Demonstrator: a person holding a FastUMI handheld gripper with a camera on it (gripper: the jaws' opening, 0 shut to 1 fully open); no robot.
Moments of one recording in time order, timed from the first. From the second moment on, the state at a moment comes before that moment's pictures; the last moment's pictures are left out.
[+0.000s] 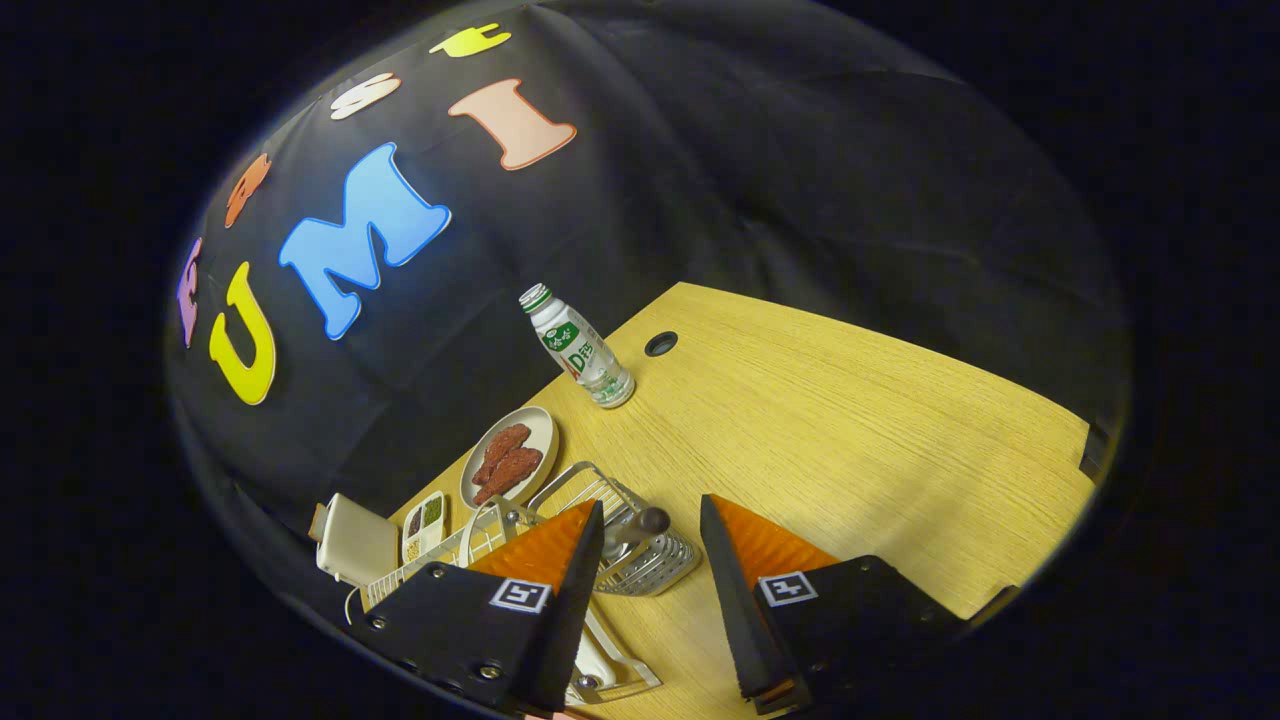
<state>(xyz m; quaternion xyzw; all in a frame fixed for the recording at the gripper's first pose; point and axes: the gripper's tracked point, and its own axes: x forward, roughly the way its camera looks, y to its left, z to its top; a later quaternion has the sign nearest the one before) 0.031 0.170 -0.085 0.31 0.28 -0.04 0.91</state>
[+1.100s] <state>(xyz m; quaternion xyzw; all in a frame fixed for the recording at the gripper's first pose) 0.070 0.167 -0.073 0.31 0.23 -0.03 0.92</state>
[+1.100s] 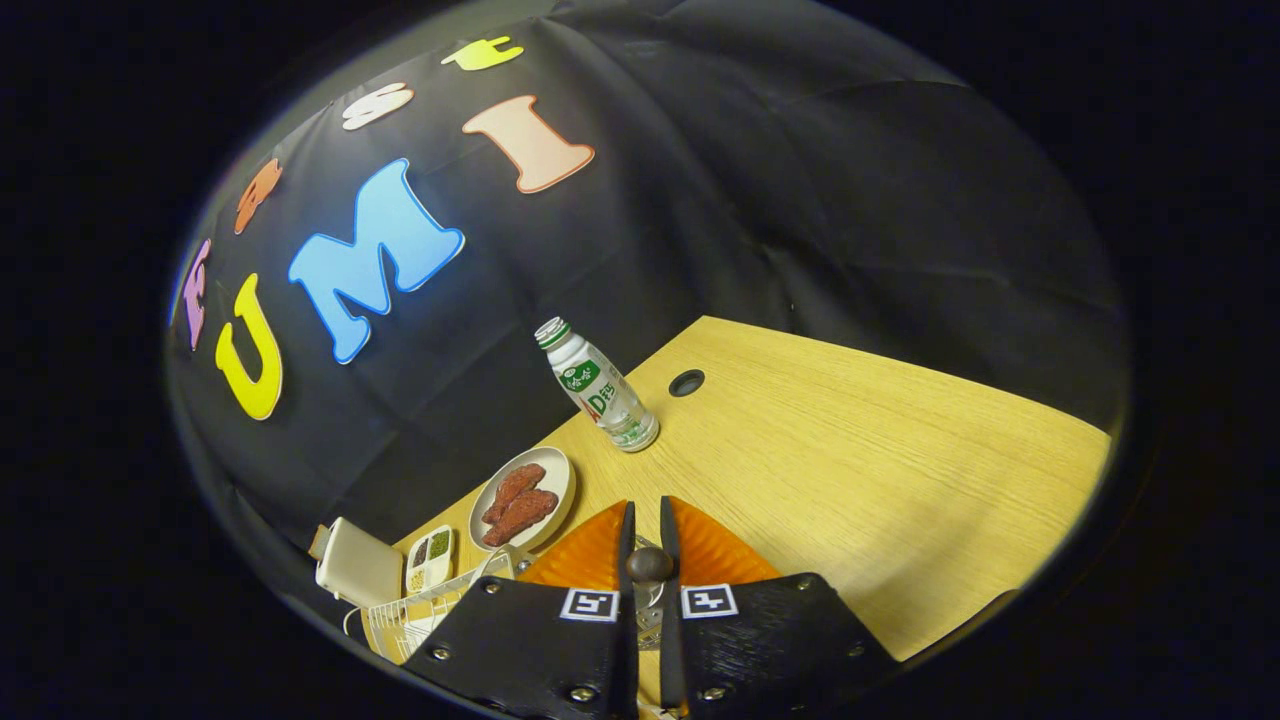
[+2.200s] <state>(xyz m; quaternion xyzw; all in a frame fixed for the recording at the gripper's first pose) -0.022 0.291 0.082 0.16 0.23 0.21 0.94</state>
